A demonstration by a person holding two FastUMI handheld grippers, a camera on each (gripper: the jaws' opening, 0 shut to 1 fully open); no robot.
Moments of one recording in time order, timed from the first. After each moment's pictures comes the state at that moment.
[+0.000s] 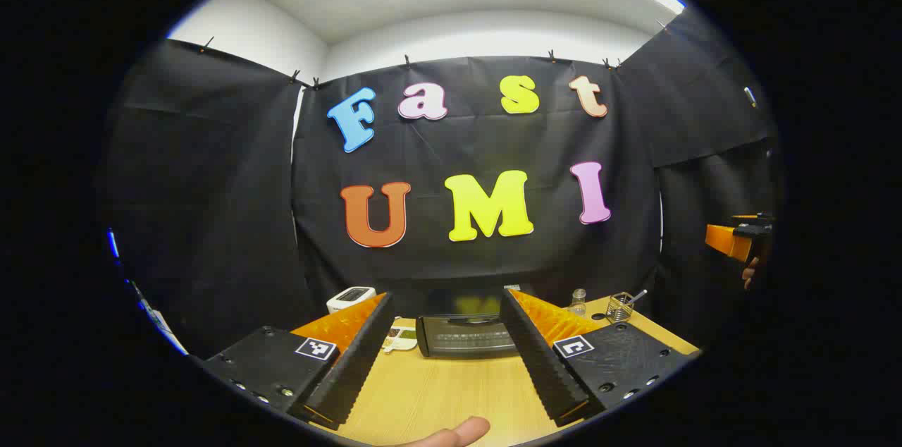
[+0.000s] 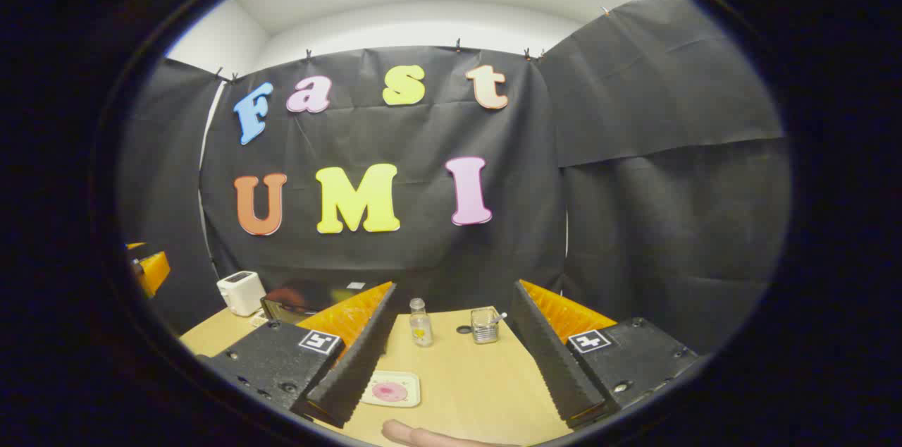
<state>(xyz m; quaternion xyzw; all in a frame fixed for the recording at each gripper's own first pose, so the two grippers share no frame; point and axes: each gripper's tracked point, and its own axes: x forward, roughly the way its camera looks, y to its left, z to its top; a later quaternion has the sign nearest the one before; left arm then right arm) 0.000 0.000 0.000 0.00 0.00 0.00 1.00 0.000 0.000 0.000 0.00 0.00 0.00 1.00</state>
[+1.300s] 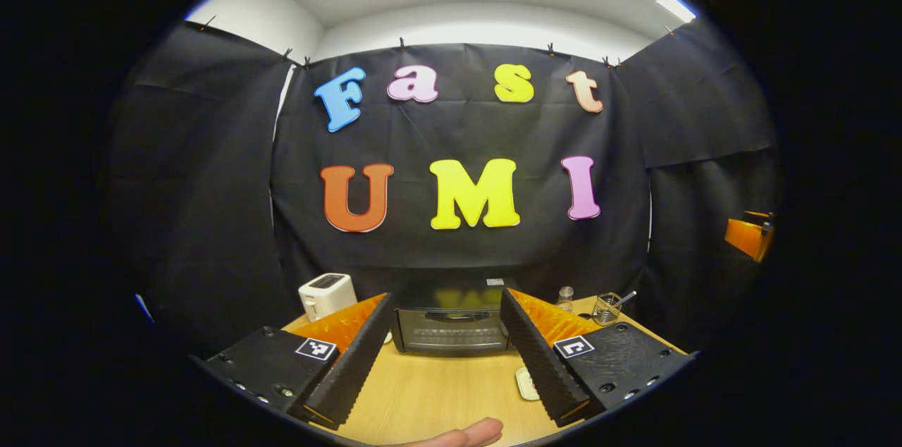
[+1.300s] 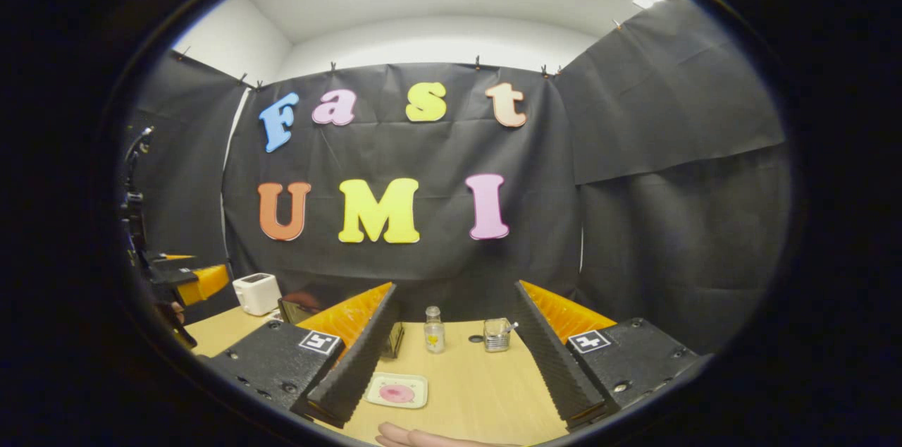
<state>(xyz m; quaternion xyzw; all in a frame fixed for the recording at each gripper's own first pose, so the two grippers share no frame) 0.061 -0.037 -0.054 -0.04 0.05 -0.06 1.00 -0.025 0.011 0.004 -0.02 -0.04 0.04 1.00</state>
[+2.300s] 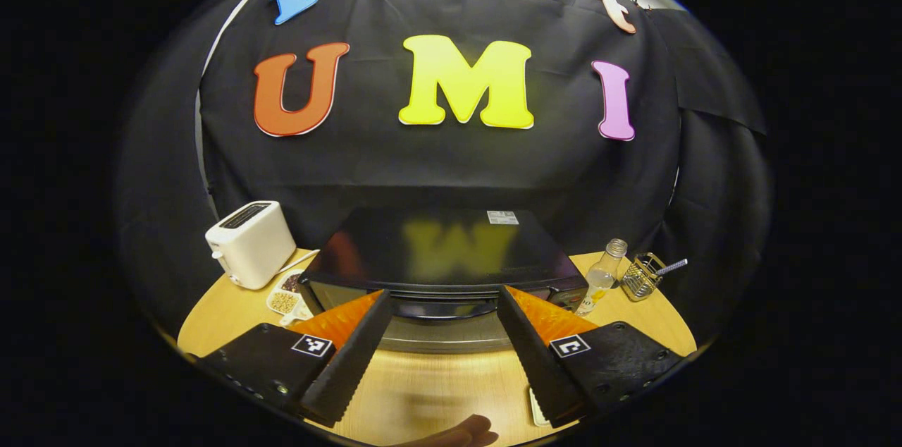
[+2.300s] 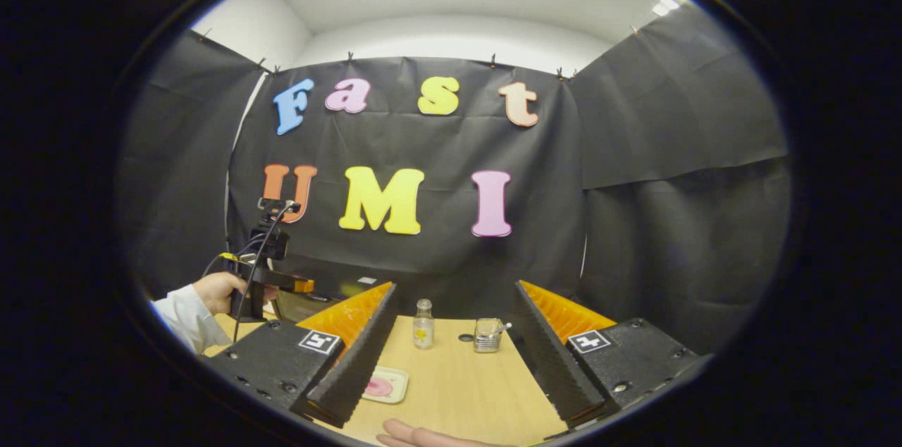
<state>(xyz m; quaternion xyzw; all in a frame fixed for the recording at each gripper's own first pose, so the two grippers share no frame) 0.304 -0.095 -0.228 -0.04 0.22 -0.09 0.97 -0.008 -0.008 -0.024 -0.05 -0.04 0.06 1.00</state>
